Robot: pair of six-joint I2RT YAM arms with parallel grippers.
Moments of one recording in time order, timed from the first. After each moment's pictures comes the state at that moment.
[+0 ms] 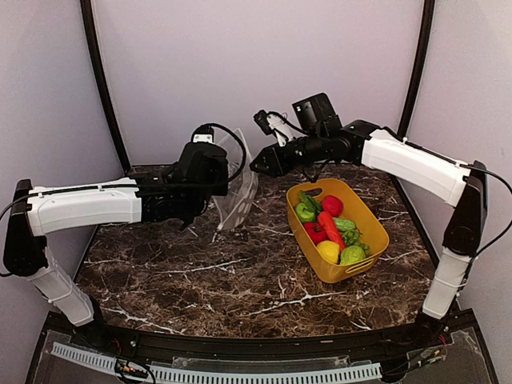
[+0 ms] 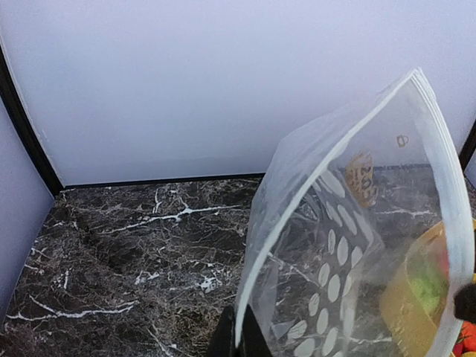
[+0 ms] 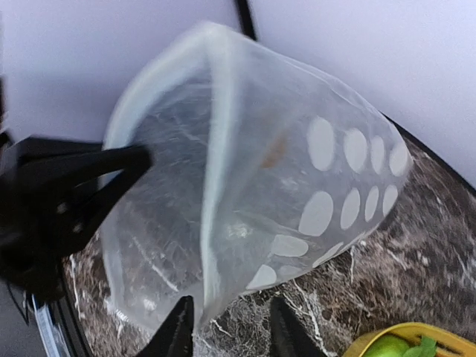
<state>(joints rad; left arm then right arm) -0.96 1.57 1.27 -0.16 -0.91 -0.37 0.78 1.81 1.76 -0.52 -0.25 0.10</state>
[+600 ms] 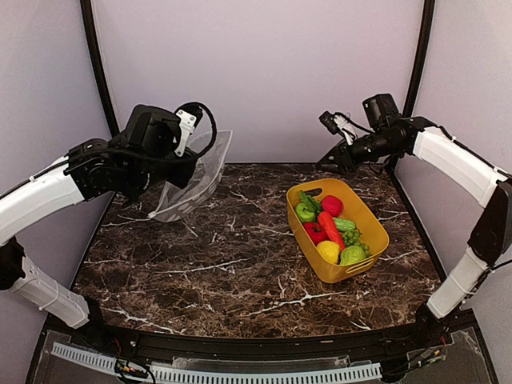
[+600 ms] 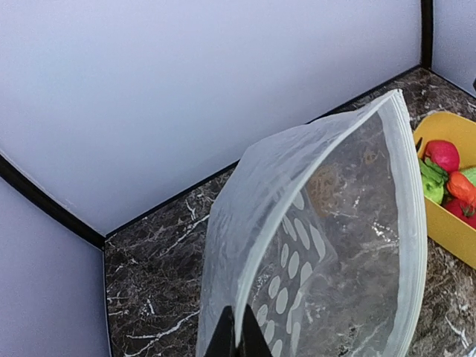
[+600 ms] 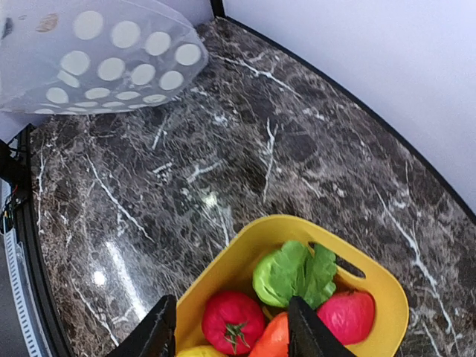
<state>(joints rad) -0.96 1.34 1.45 -0.64 -0.75 0.00 0.42 1.59 1.58 -0.73 -0.57 -0.29</state>
